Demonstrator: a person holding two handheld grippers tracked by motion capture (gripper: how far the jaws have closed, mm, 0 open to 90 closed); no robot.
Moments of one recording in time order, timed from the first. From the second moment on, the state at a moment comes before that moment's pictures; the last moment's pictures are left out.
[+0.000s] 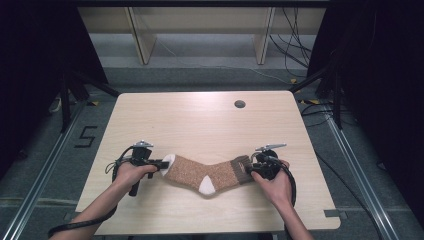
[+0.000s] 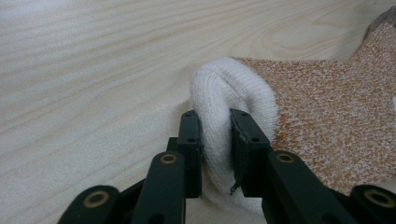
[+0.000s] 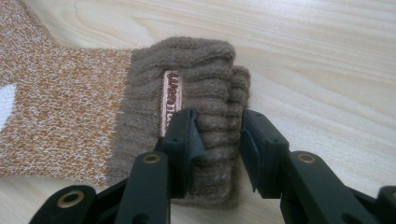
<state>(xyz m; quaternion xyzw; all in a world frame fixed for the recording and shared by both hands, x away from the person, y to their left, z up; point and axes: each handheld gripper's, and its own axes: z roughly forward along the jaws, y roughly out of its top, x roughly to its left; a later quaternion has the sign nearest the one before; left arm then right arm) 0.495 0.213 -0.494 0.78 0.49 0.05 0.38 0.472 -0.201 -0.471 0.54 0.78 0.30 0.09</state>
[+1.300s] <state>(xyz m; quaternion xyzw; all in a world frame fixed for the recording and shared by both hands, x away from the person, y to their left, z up) 0.497 0.214 -0.443 0.73 0.49 0.05 0.47 0.477 -0.192 -0.472 0.53 0.79 0.30 0.08</state>
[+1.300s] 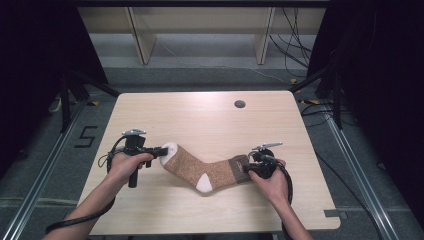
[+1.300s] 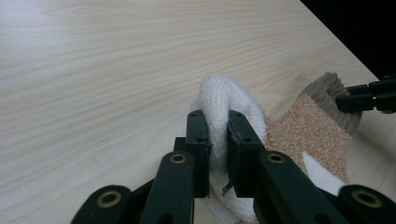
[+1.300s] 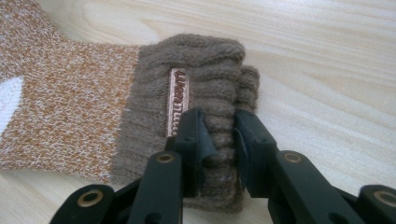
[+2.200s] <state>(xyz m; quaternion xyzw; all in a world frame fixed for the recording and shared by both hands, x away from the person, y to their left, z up) 0.494 0.201 -0.414 0.73 0.47 0.07 0.50 0.479 -0.180 -0.473 0.52 0.79 0.30 0.09</state>
